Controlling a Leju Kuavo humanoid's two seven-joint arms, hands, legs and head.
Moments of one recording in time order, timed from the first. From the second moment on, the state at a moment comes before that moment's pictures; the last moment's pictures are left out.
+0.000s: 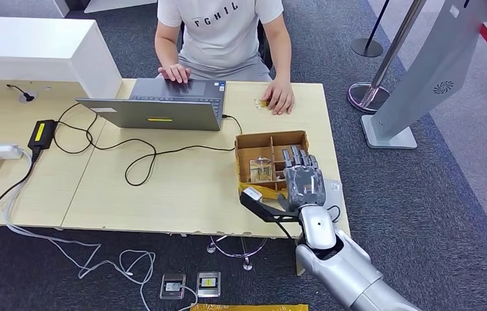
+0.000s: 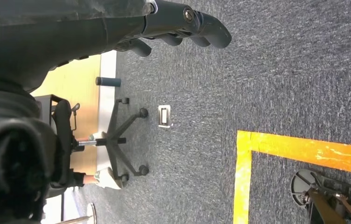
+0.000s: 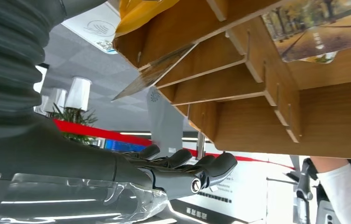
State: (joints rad) left arm -0.15 -0.04 1.49 -0.11 -1.57 0.21 0.08; right arm -0.59 -0.08 0.80 -0.97 1.12 -0.18 0.48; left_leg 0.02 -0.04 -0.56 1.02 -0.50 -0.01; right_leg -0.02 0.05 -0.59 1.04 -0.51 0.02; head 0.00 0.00
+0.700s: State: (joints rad) left arm -0.15 -0.04 1.49 -0.11 -1.57 0.22 0.08; right arm -0.58 -0.11 0.77 -0.97 1.14 -0.16 0.48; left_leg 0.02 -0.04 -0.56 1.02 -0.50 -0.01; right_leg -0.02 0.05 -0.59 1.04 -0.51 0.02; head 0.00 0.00
